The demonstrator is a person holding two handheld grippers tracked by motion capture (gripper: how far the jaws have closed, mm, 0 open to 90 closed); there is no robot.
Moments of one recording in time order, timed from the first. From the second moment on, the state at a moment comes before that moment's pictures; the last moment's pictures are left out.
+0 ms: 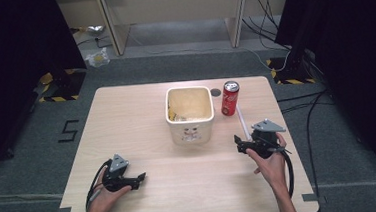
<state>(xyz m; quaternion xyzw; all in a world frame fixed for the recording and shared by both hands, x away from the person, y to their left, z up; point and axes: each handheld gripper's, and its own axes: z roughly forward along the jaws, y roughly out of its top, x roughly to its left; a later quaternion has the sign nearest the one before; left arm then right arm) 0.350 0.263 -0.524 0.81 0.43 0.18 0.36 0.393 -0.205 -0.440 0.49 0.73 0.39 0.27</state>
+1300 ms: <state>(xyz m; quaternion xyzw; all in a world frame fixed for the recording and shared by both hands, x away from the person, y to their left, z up) 0.350 0.263 -0.523 0.81 0.43 0.18 0.36 0.500 -0.192 -0.435 0.51 0.72 0.39 0.28</state>
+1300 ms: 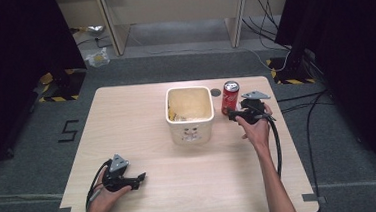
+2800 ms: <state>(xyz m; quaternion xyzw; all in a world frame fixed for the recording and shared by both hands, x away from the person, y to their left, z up) 0.350 0.262 -0.524 0.81 0.43 0.18 0.37 0.561 -0.179 -0.480 0.53 0.71 0.38 0.27</state>
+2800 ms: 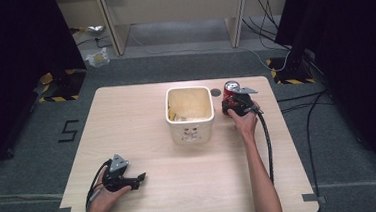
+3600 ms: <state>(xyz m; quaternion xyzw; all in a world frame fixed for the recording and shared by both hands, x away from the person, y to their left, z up) 0.350 0.263 -0.524 0.81 0.43 0.18 0.36 0.532 -0.180 -0.435 0.50 0.72 0.40 0.27</state>
